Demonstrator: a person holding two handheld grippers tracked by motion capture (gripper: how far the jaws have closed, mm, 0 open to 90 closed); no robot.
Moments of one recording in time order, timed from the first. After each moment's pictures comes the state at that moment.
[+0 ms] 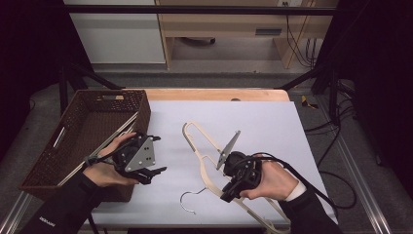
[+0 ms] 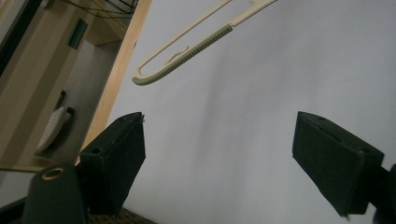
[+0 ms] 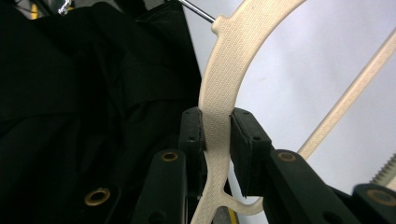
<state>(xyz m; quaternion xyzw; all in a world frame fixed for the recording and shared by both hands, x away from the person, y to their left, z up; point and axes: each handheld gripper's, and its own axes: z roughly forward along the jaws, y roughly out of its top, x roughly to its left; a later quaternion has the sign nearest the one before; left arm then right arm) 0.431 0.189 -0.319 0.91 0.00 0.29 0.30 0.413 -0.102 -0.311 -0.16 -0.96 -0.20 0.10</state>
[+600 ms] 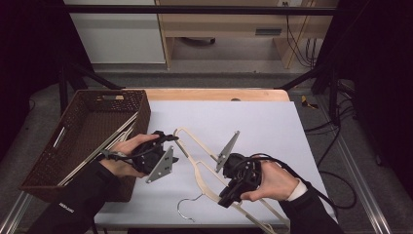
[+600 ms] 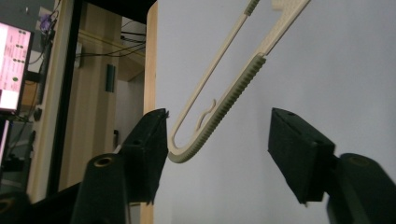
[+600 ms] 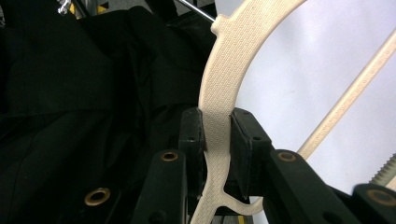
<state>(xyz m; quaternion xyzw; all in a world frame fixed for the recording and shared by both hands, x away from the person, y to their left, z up) 0.438 0.155 -0.333 0.88 -0.15 0.38 0.23 0.409 -0.100 -0.306 -0.12 -0.96 -0.22 0.15</state>
